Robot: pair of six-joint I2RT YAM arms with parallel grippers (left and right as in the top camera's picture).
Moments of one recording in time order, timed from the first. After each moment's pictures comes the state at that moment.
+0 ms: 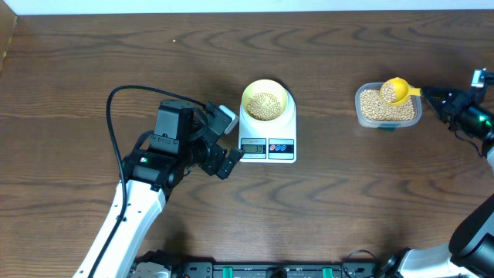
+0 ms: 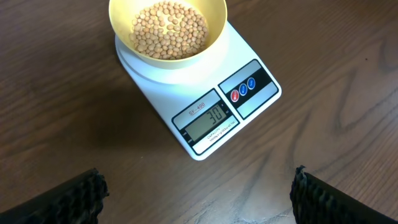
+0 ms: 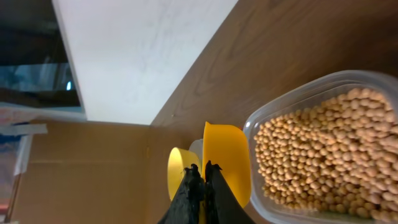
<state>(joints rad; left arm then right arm) -0.27 1.18 0.89 -0.63 0.38 0.30 -0.60 1.68 1.03 -0.17 -1.19 0.47</state>
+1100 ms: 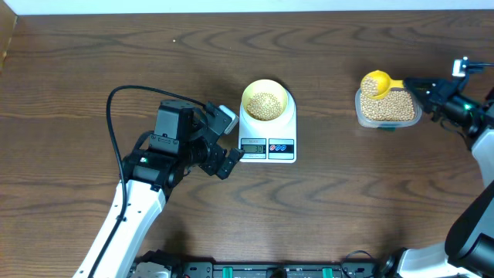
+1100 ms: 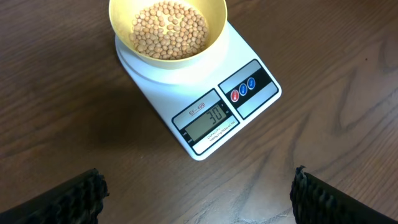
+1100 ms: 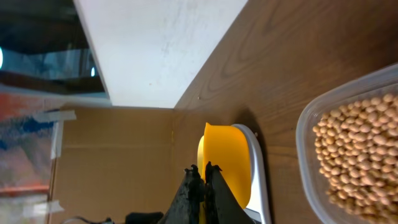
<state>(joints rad) -0.27 1.18 0.89 -0.63 0.38 0.30 -0.48 1.68 1.03 -0.06 -1.22 0.67</state>
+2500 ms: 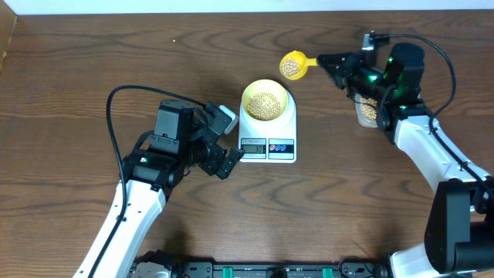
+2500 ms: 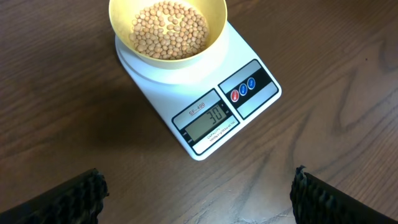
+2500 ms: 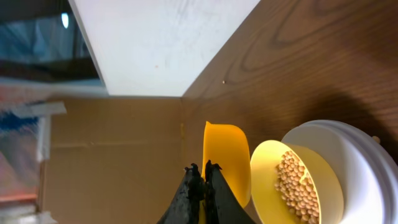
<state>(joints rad) -0.27 1.18 0.89 -0.63 0.38 0.30 0.08 1.68 1.03 0.32 -0.76 1.15</state>
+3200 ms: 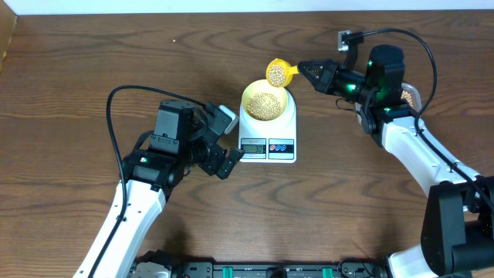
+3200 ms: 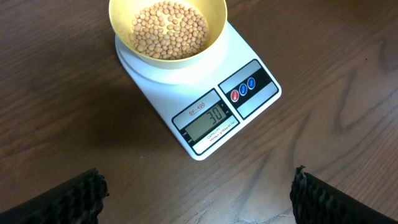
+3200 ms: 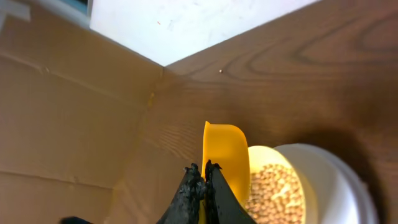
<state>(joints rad) -0.27 1.18 0.89 -0.63 0.38 0.30 0.17 1.68 1.03 0.32 -0.75 0.69</state>
